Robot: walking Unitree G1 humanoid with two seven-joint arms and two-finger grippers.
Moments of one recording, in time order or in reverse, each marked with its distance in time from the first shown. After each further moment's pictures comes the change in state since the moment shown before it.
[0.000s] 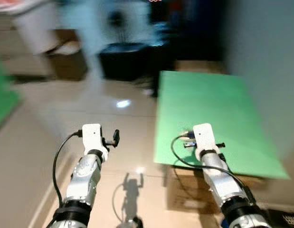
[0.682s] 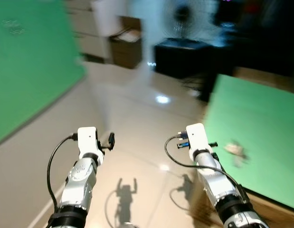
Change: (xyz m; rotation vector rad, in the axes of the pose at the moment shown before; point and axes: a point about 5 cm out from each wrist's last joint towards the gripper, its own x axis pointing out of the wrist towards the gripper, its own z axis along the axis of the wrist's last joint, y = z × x) left arm -0.006 0.008 -0.002 0.020 0.000 0.037; right arm 0.003 0.015 0.007 0.004 -0.017 0.051
